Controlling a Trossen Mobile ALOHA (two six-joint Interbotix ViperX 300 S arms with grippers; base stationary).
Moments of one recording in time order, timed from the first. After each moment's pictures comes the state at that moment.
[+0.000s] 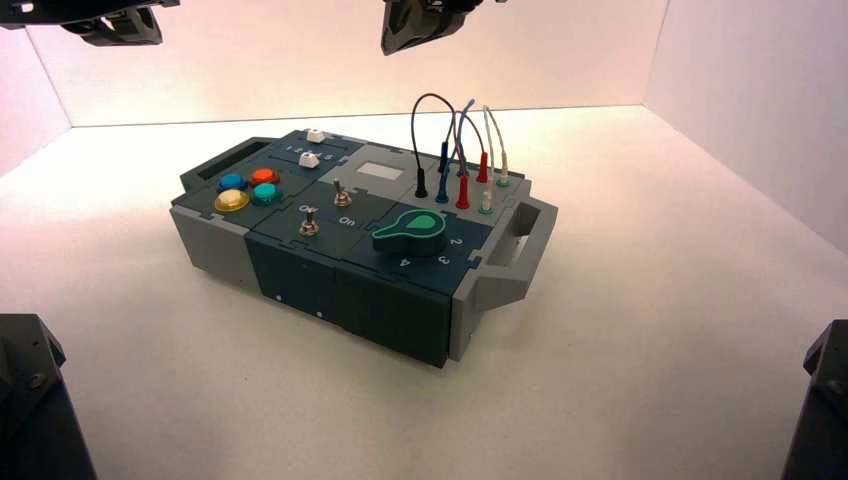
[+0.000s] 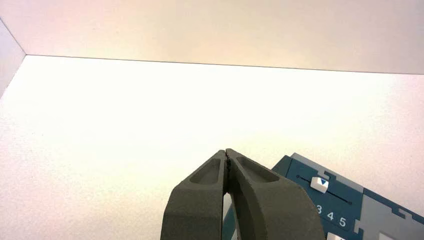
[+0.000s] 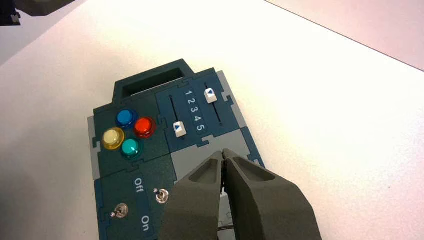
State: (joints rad) left arm -0.05 -0.38 1.08 -0.22 -0.12 0.07; right arm 0.73 -0.04 0.61 0.54 0.20 -0.50
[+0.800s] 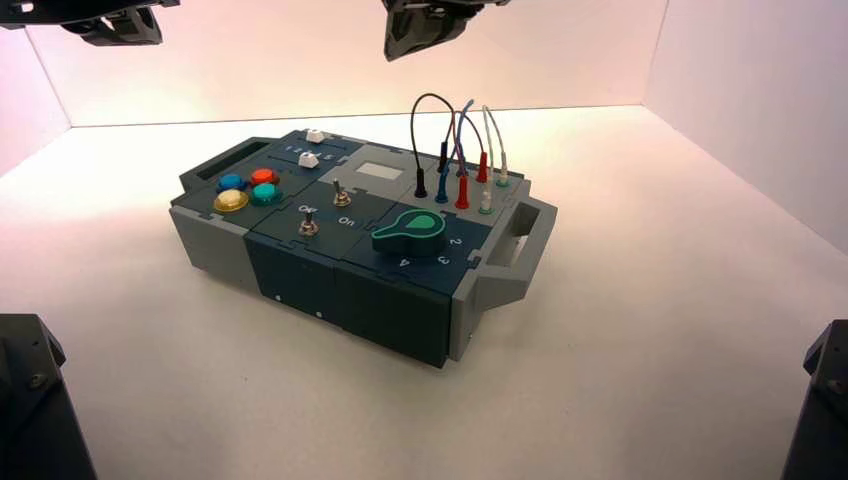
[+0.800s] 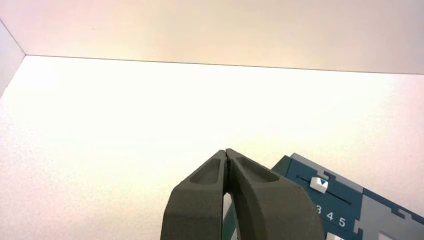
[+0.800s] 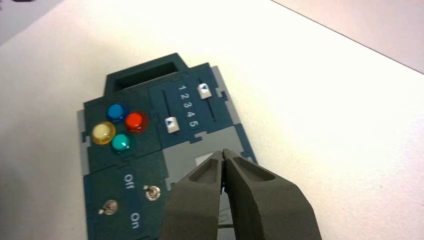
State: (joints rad) left arm -0.05 -0.38 1.08 -0.22 -0.12 0.07; right arm 0.71 -0.02 0.61 0.51 0.20 -0.50
